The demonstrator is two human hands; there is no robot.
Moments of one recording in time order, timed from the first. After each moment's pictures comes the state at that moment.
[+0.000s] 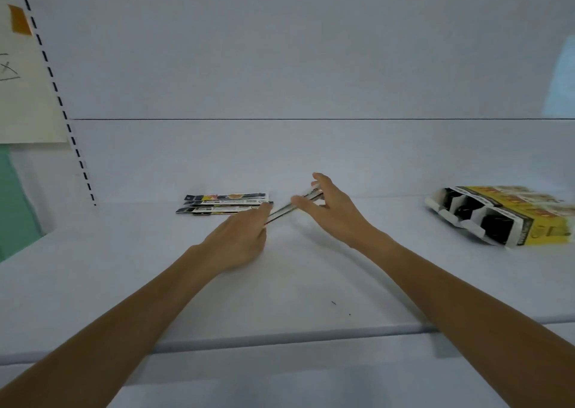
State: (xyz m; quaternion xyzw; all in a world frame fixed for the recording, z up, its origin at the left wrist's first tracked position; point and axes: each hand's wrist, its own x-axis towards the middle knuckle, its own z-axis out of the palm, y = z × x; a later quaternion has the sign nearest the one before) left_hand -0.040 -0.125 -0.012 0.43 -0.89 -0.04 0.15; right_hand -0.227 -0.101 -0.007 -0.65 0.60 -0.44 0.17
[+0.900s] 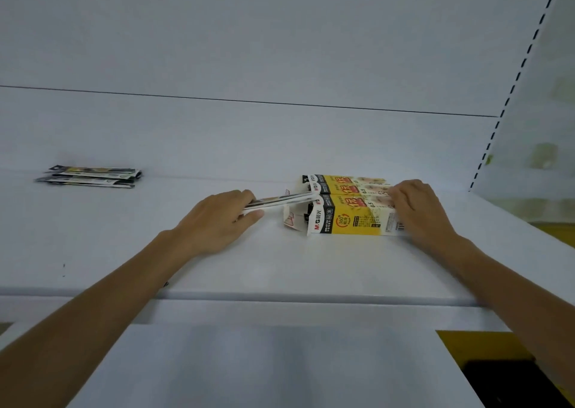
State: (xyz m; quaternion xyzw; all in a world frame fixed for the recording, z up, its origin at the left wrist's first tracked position) left_hand -0.311 -0.033 -0.018 0.44 -0.87 0.02 0.21; right_hand -0.647 0.015 -0.025 -0.63 0.69 -0.35 -0.05
